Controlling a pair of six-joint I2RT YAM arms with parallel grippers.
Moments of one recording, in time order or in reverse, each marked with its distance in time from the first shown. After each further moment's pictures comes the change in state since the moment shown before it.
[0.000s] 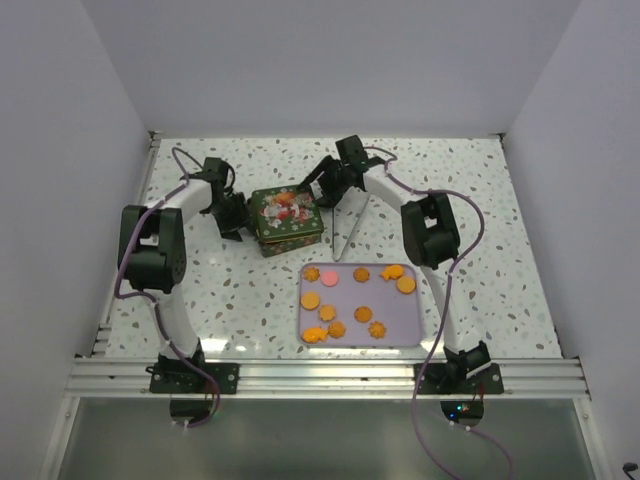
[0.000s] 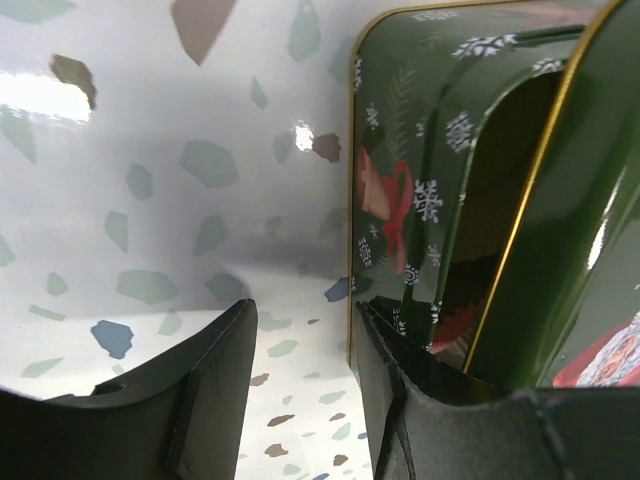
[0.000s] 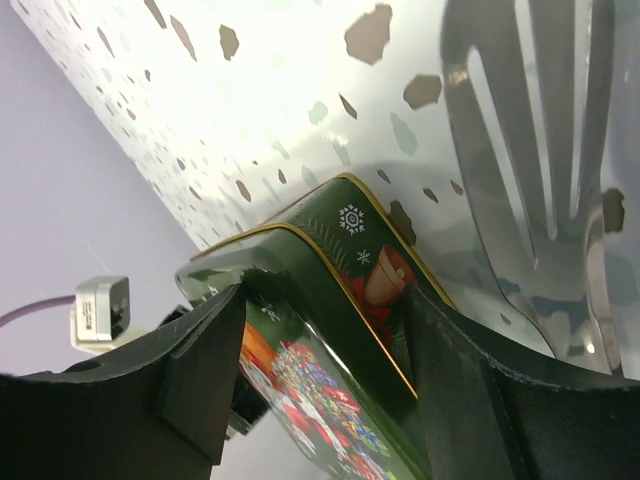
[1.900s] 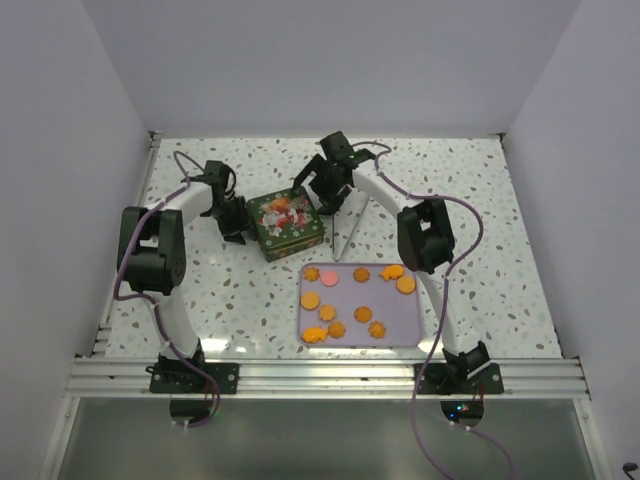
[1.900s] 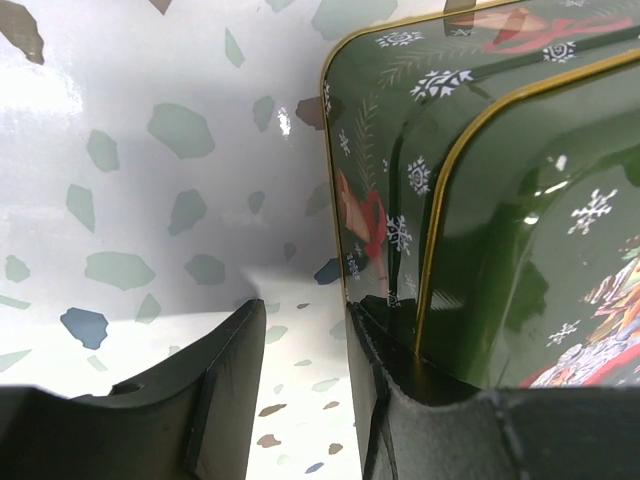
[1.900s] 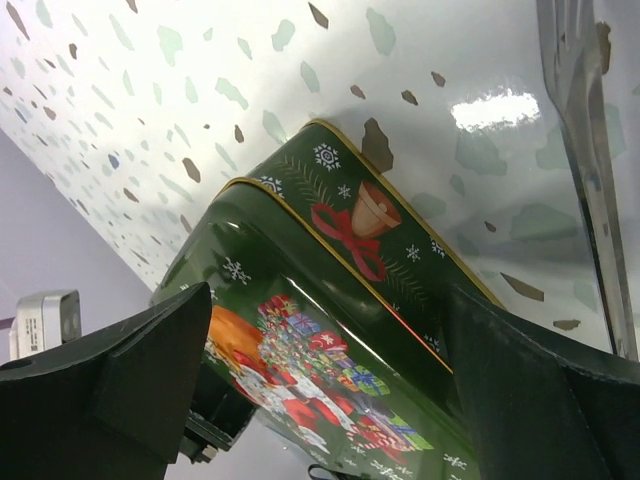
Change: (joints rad) left arm -0.015 -0.016 -0.035 0.004 0.031 -0.004; right arm 0.073 -0.017 0.132 -0.272 0.188 -0.048
